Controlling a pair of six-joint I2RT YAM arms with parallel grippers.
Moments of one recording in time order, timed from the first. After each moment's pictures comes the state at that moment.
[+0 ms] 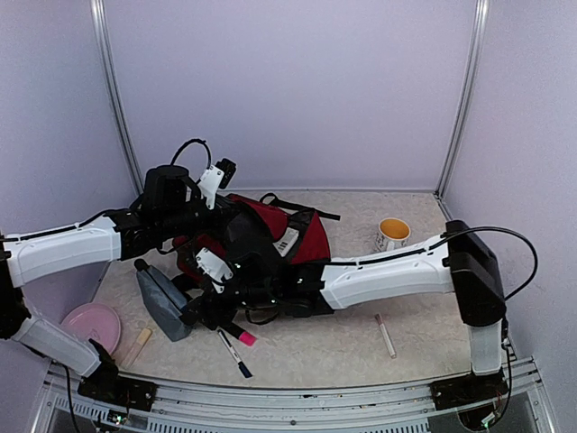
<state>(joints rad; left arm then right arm) -0.68 1.37 0.99 0.04 0.03 0.07 1.27 2.04 1.52 0.13 -0.11 0.14</state>
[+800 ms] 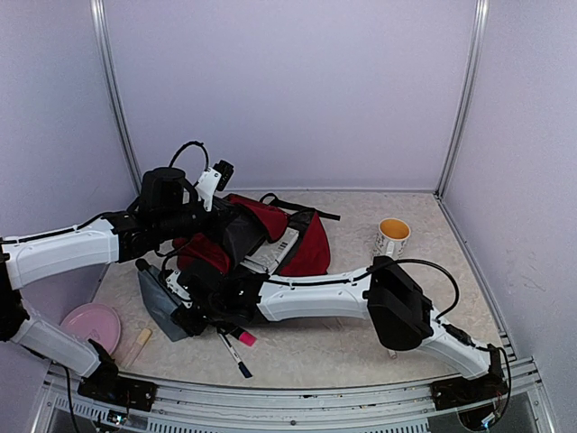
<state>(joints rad) -0.66 1.35 0.96 0.05 0.08 0.06 1.30 2.56 2.18 -0.23 0.07 0.16</state>
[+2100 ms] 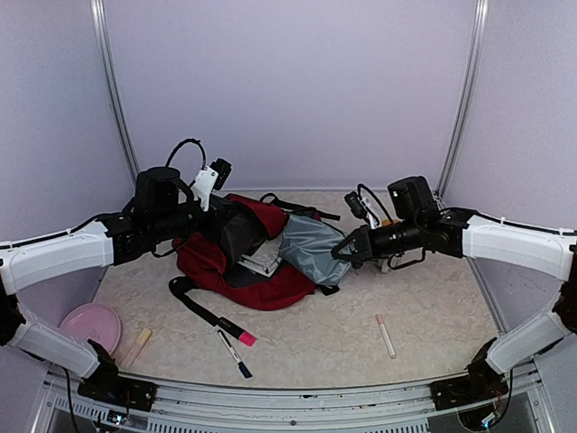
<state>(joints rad) -0.66 1.32 0.95 0.06 0.08 0.08 0.67 1.34 0.97 -0.23 -0.50 0.41</state>
